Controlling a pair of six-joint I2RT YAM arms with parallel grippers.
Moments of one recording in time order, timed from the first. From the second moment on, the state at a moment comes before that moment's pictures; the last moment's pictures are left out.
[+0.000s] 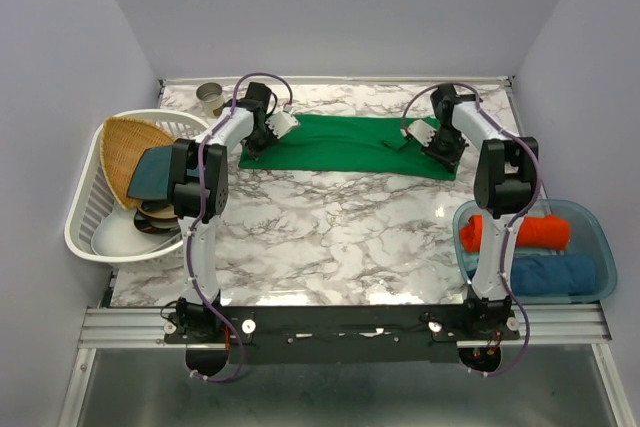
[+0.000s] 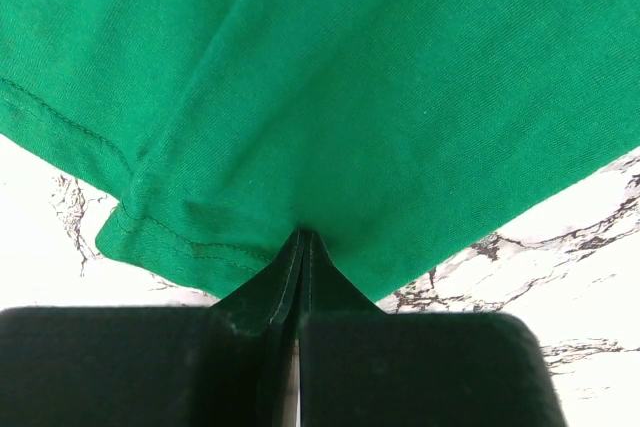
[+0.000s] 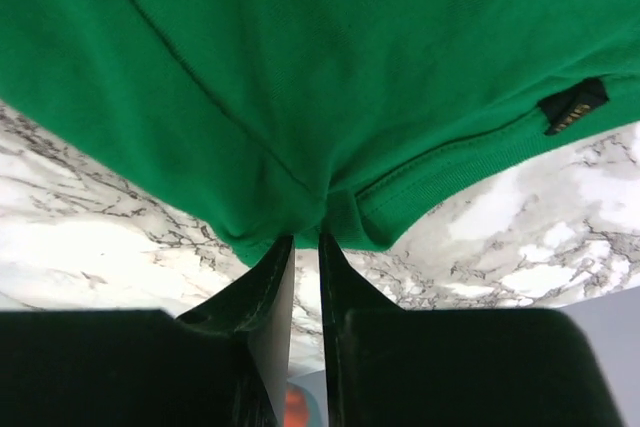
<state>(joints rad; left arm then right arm) -0.20 2.20 1.74 -0.78 0.03 0.72 0.09 2.18 1.76 -1.05 0.11 -0.95</state>
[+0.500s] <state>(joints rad) -0.20 2.20 1.74 -0.78 0.03 0.72 0.04 2.13 1.83 -1.12 0.03 -0.98</state>
